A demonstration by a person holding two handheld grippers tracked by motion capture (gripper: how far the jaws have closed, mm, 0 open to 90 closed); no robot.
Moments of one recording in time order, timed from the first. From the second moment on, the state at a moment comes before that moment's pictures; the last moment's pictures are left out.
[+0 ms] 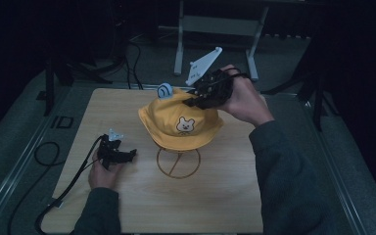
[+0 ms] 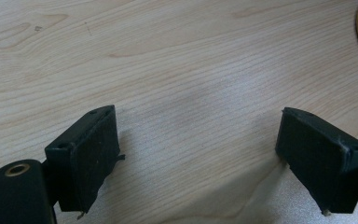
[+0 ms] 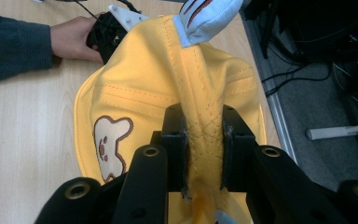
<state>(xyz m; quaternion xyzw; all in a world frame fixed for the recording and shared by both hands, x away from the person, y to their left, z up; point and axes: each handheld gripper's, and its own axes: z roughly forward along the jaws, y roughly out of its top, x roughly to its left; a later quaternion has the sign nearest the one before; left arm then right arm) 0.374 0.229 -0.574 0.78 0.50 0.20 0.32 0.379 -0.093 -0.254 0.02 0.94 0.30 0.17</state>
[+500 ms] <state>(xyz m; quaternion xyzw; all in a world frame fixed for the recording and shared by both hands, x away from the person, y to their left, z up) 0.374 0.229 -0.574 0.78 0.50 0.20 0.32 0.389 -0.069 -0.271 0.03 0.94 0.30 0.14</state>
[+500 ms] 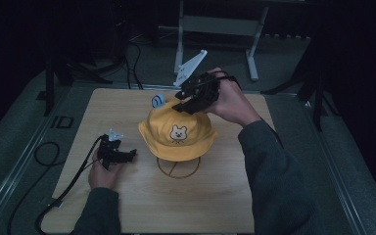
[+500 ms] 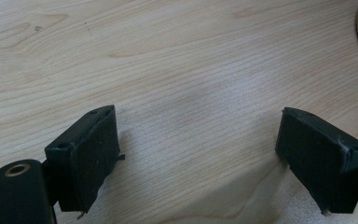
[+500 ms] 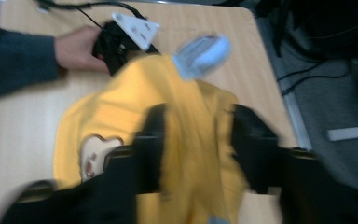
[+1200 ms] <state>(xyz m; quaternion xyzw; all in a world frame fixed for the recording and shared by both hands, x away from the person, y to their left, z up) 0.374 0.229 -0.574 0.78 0.50 0.20 0.32 0.379 -0.075 -0.275 0.04 0.94 0.28 0.19</state>
